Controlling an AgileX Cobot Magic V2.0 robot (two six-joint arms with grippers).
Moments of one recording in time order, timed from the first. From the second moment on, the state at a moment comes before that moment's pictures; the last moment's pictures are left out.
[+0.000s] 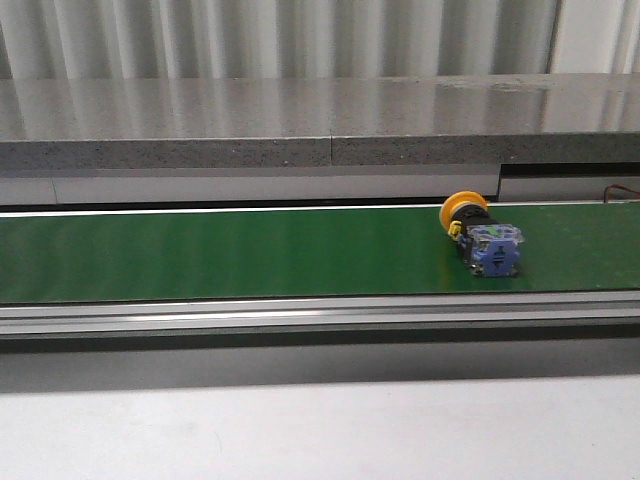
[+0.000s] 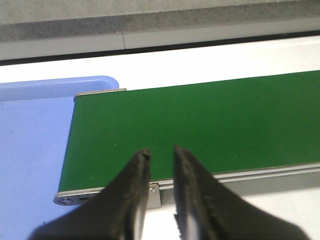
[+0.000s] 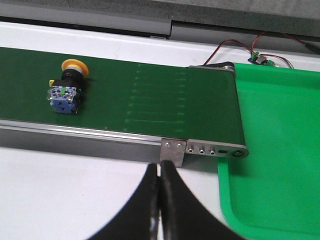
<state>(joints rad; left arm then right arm) -0.06 0.51 -0.46 0.00 0.52 0.05 0.05 0.21 -0.48 0.06 0.76 -0.05</state>
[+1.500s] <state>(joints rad) -0.26 1.38 -1.13 -0.27 0.95 -0.02 0.05 0.21 -0.48 0.06 0.76 -0.05</state>
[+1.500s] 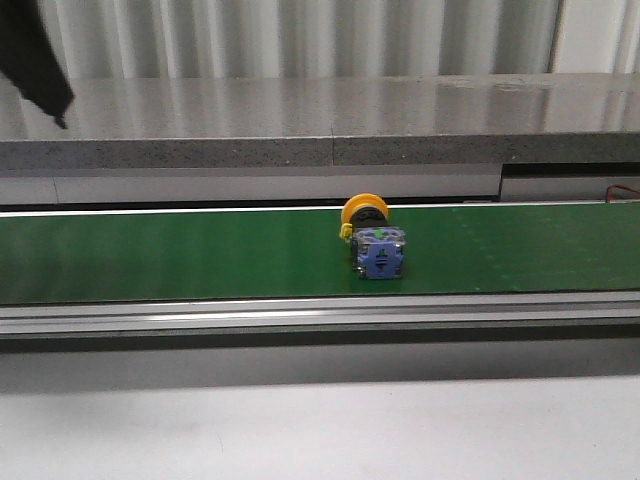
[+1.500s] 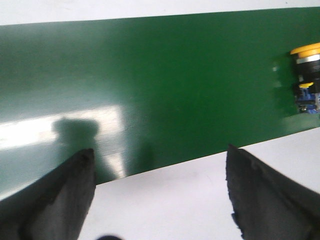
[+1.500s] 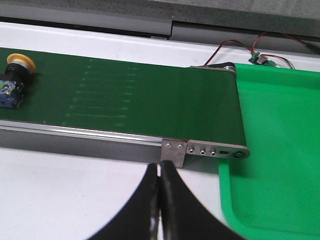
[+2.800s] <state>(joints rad) -0.58 1.94 -1.51 -0.27 0.96 -0.31 0.05 0.21 -0.48 0.06 0.76 -0.05</state>
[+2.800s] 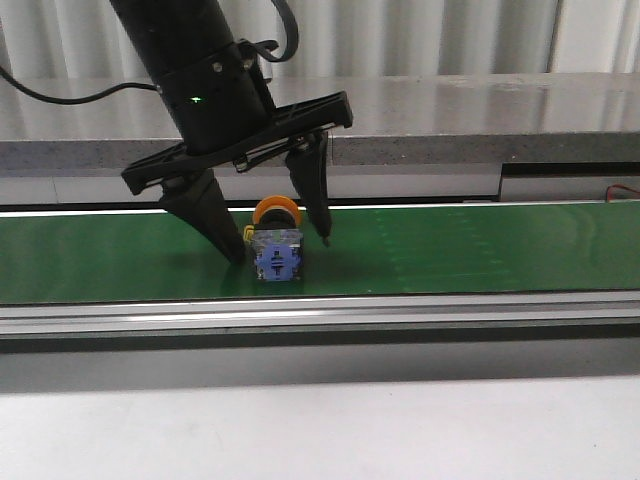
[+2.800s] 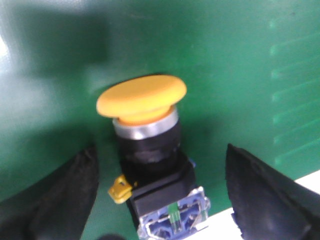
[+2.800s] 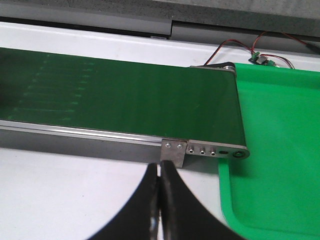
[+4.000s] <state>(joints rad) -0.23 1.80 -1.59 -0.04 1.21 -0.18 0.05 0.21 -0.48 0.06 0.76 -0.05</state>
